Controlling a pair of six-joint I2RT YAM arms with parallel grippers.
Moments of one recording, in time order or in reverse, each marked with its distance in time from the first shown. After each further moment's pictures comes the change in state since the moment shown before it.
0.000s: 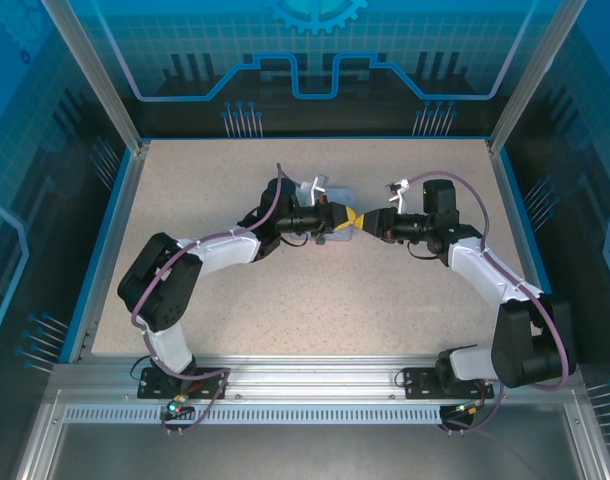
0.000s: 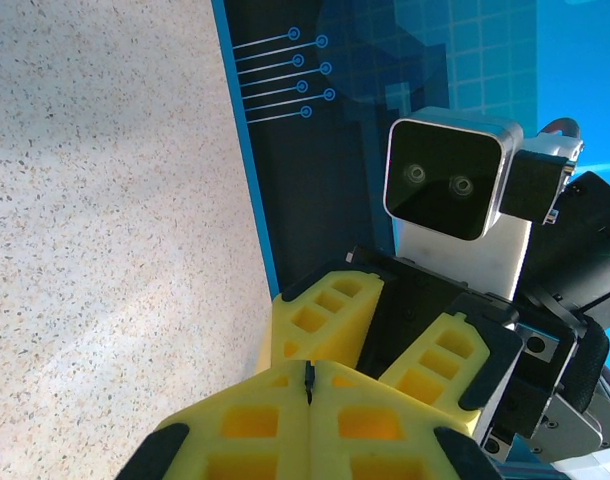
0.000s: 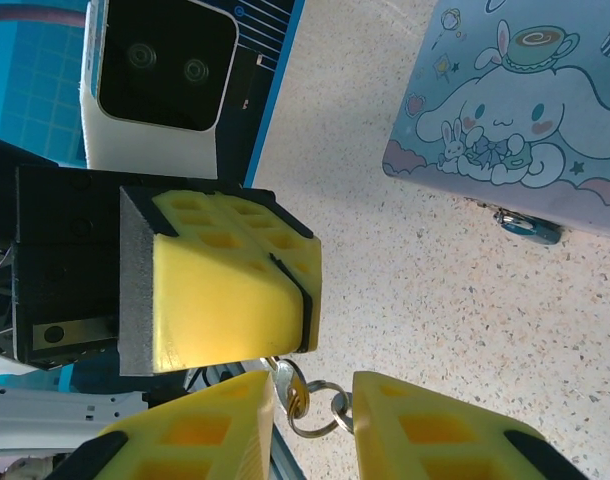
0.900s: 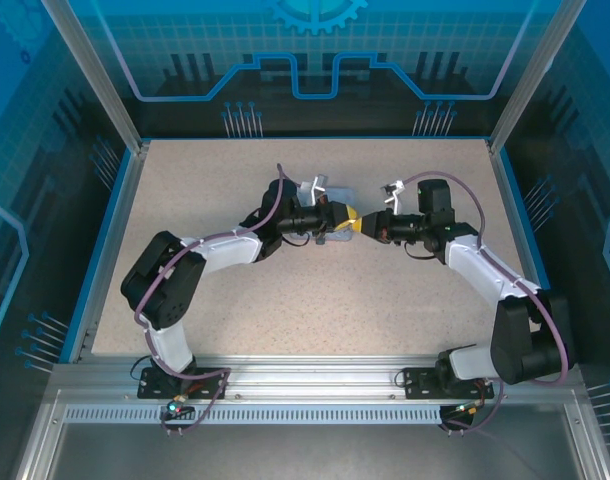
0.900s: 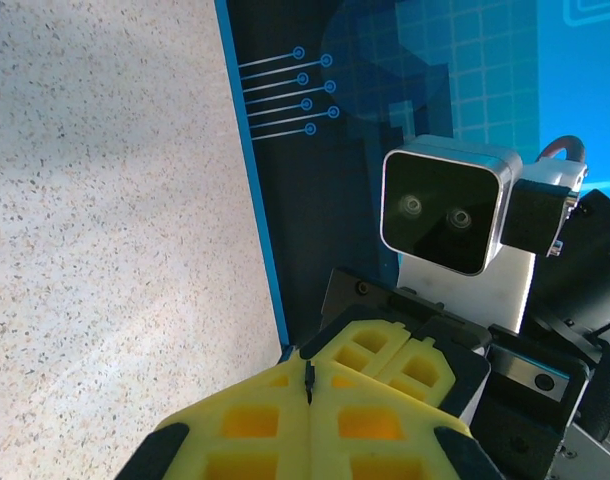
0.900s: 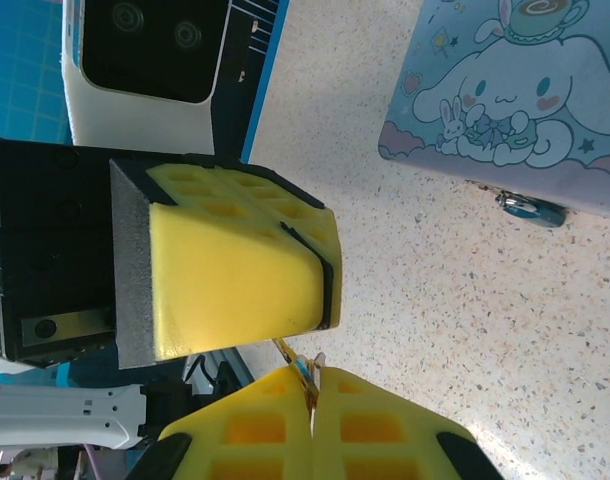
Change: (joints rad) left arm -0.006 0.020 -0.001 0.034 -0.039 -0.013; right arm 0.026 0.021 0.021 -0.041 0.017 -0.008
